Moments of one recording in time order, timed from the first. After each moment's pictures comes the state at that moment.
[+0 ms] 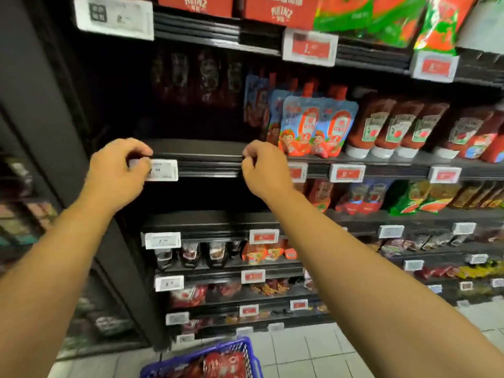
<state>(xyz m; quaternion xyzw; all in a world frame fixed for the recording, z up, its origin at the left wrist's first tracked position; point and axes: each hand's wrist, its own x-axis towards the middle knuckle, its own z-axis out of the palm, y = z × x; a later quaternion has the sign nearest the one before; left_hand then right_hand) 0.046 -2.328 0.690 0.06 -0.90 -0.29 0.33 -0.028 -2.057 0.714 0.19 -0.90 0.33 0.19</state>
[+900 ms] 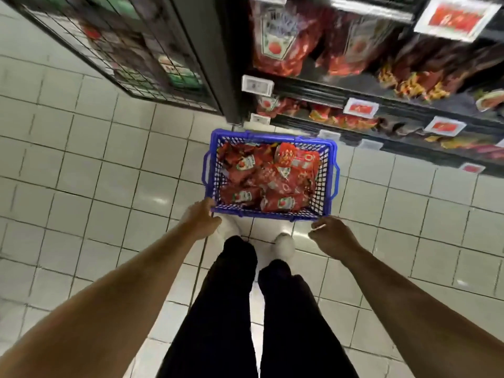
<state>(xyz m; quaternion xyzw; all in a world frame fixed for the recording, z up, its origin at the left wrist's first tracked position) 0.357 -2.258 0.102 0.34 -0.82 -0.31 -0.35 0.235 -1.962 0.124 -0.04 -0.85 0.18 -0.49</state>
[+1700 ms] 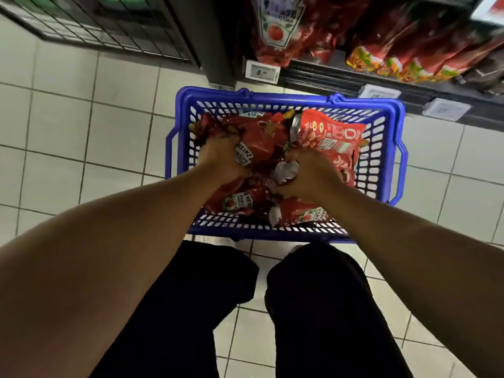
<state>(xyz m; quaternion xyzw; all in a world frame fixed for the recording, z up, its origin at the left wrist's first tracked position) 0.220 -2.286 -0.173 0.23 -0.89 -0.28 -0.28 0.152 -2.072 -0.144 0.20 -0.89 0.18 -0.37</state>
